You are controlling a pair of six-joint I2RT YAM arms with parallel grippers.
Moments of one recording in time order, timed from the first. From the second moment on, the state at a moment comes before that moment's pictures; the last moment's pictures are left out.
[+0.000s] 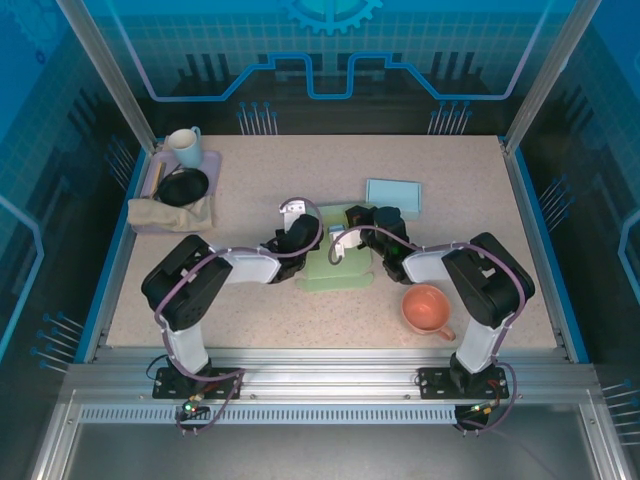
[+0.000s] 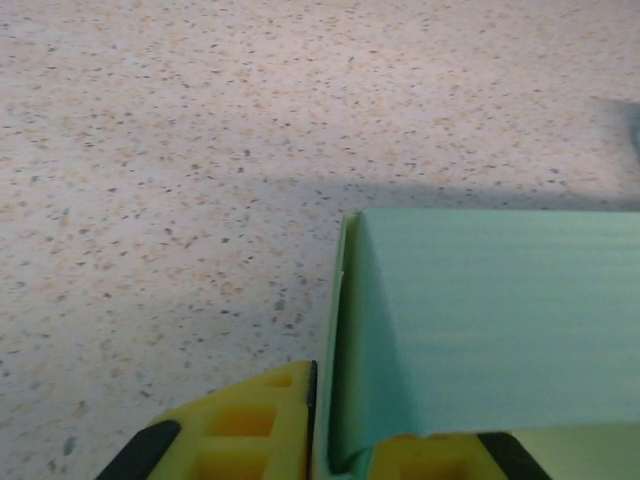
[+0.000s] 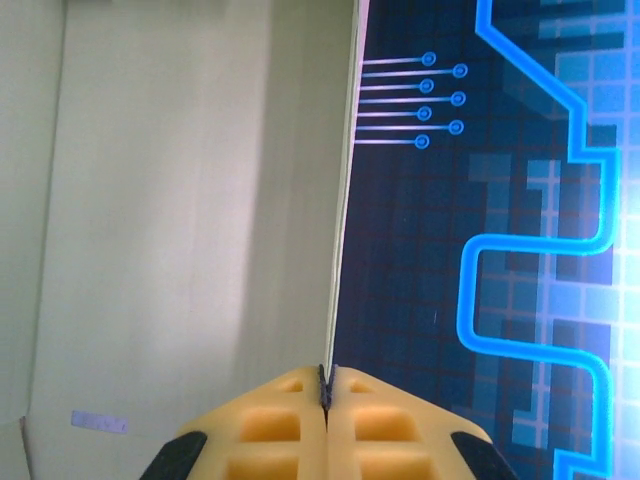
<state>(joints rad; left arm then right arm) -0.65 1.83 0.90 0.23 -0.60 -0.58 0.53 1.78 0.73 0.75 -0.01 -1.52</state>
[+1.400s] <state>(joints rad) -0.59 1.89 0.97 0.15 -0.53 -0.57 0.53 1.79 0.75 0.75 -0.04 -1.51</state>
